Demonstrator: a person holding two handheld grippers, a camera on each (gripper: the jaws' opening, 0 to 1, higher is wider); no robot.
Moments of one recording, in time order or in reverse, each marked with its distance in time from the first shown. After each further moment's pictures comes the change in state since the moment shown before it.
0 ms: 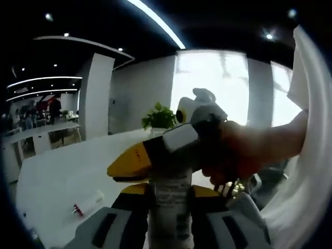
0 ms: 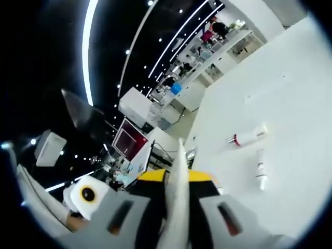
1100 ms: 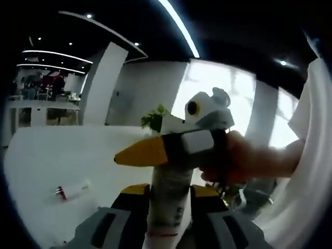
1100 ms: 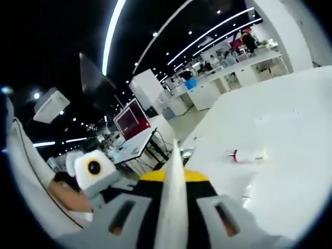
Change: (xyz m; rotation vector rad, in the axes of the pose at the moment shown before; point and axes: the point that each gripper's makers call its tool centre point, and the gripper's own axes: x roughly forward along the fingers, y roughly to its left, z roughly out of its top) left arm -0.001 0.004 -0.001 -0.256 -0.047 -0.060; right arm -0.003 0.010 0.005 -0.321 0.086 0.041
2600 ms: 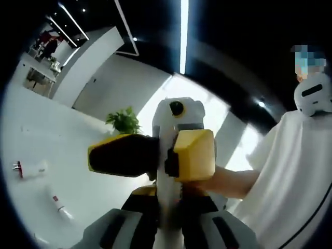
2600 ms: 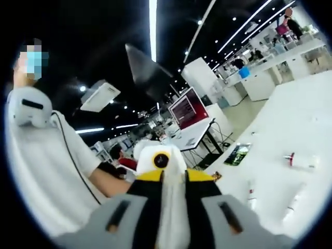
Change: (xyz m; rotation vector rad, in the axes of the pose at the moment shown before) left arm -0.017 -0.039 0.019 -0.271 -0.086 -0.357; right arm 0.013 0.091 -0.002 -0.002 0.092 0.478
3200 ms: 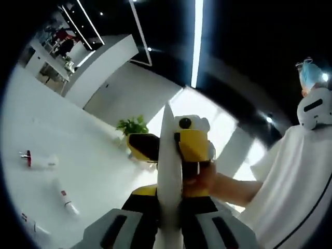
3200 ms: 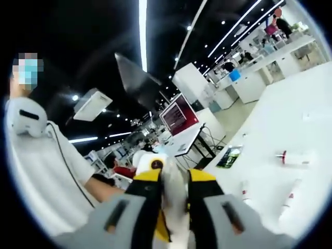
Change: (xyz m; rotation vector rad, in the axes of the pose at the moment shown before) left arm -0.021 0.023 0.005 -0.033 -0.062 0.086; right arm -0.012 -0.020 0.007 0.029 -0.046 -0.072
